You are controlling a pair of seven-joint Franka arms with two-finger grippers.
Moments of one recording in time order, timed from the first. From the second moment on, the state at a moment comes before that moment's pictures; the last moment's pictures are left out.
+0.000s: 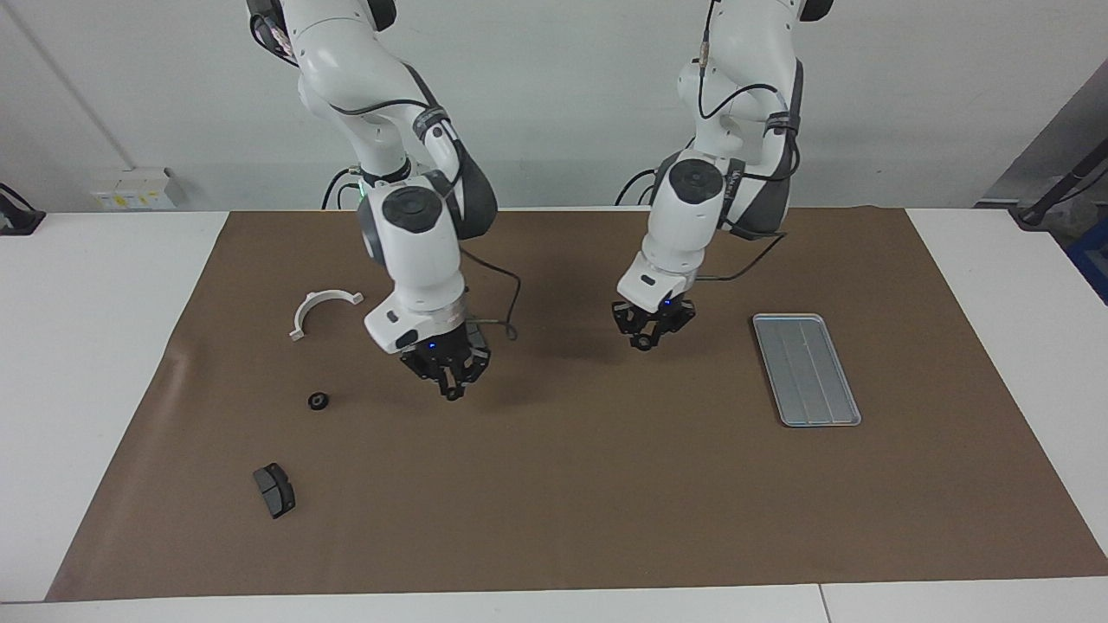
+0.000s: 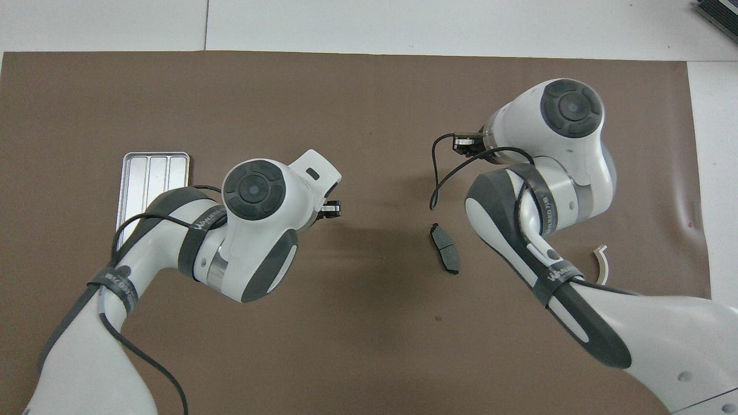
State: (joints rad) left arm -0.52 0.25 -0.07 -1.94 -0.01 2.29 -0.54; right arm 0.12 0.39 0.12 -1.70 -0.05 2.23 0.36
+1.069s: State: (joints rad) left arm -0.44 0.27 -0.03 -1.83 -0.01 2.24 -0.54; right arm 0.11 0.50 -0.04 -1.79 0.13 2.48 0.05
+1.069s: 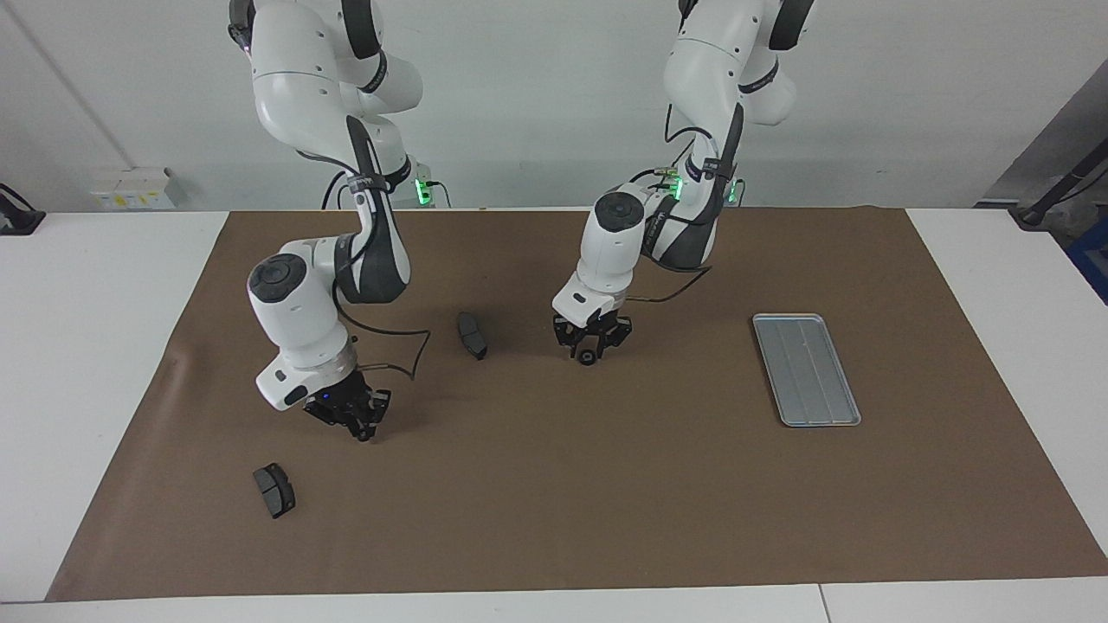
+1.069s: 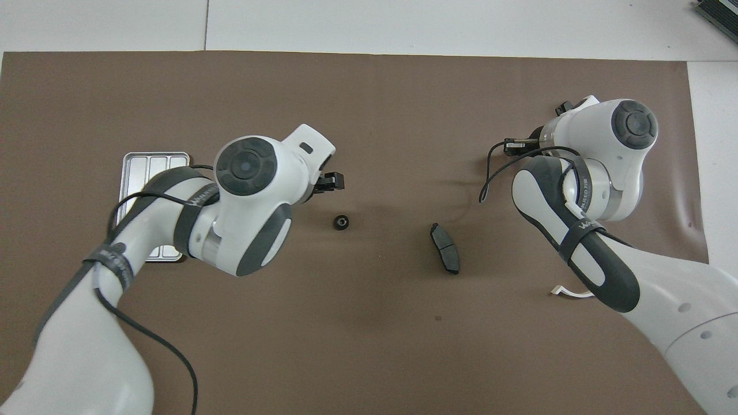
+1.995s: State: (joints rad) left arm 0.05 -0.04 -0.04 -1.77 0.00 1.82 -0.01; right arm 0.15 0.33 0.12 -1.73 0.02 2.23 0.33
